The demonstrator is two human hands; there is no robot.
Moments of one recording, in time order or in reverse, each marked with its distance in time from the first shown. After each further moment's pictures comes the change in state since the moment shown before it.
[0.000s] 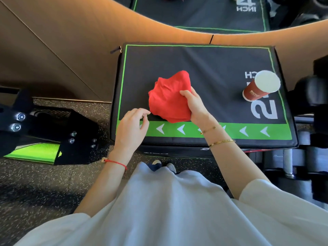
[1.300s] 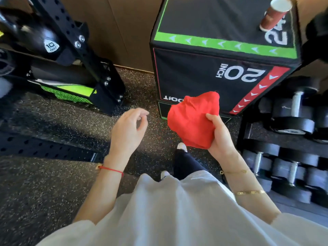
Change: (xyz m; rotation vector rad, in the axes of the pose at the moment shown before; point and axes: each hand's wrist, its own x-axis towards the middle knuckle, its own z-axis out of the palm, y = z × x) left_hand -0.433 0.028 -0.062 0.044 0.132 -0.162; right_hand -0.417 0.222 -0.075 0.294 -0.091 0.120
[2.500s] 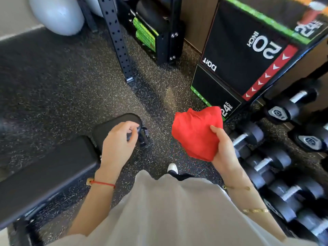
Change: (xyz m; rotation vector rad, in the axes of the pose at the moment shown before) left_hand -0.641 0.307 0.110 -0.001 0.438 -0.603; right_hand -0.367 0.058 -0.404 -0.441 -0.395 0.179
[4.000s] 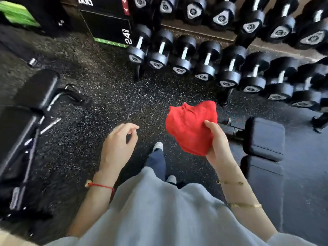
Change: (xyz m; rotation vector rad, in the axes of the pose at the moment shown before) left_hand -0.675 0.088 -0.042 -0.044 -0.456 0.517; right_hand -0.655 0.335 -0.384 0.376 0.467 -0.188
